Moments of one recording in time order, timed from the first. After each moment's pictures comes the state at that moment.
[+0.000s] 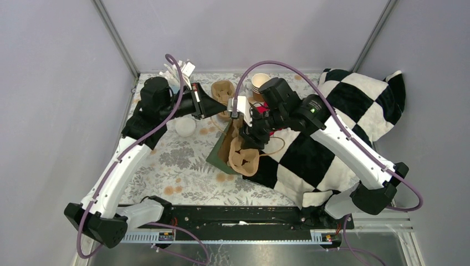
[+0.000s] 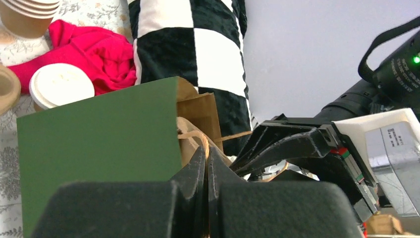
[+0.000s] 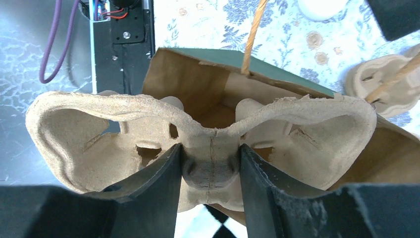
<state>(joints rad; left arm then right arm) -0.42 1.13 1.31 -0.36 0.65 -0.63 0.86 1.47 1.78 -1.10 -0.50 -0.45</state>
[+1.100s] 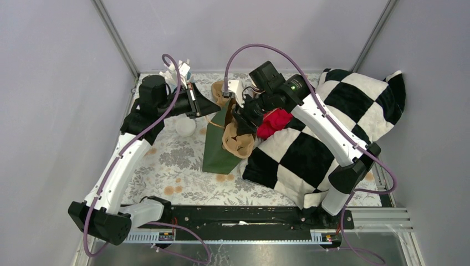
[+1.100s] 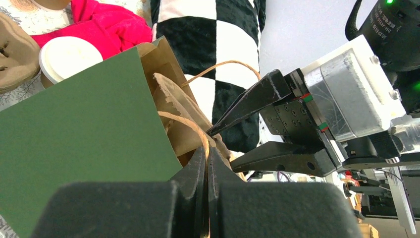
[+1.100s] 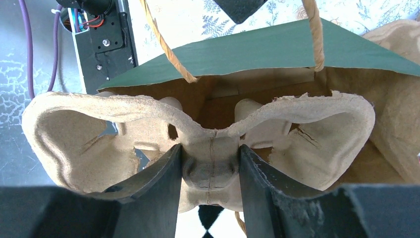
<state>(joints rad) -0.31 1.15 1.28 -0.42 0.71 -0.66 0.74 1.73 1.99 -1.20 -0.55 -0.42</state>
